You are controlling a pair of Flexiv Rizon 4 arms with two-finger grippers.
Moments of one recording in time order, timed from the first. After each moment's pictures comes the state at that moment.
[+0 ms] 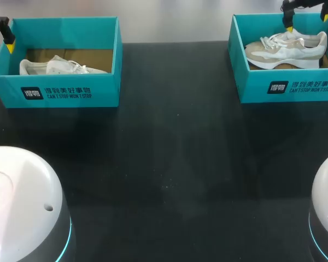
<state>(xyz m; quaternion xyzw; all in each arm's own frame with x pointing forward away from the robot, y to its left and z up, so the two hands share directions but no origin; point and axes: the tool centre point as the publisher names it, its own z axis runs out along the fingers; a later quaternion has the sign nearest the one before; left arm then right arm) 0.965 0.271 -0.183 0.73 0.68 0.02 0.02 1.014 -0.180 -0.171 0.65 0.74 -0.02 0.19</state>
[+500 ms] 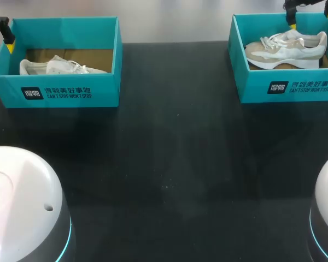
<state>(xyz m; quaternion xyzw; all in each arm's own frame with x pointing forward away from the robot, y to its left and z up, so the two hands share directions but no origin) 0.965 0.271 -0.183 0.73 0.68 0.02 0.02 1.035 -0.203 -0.174 0.65 0.73 -0.04 0.22</state>
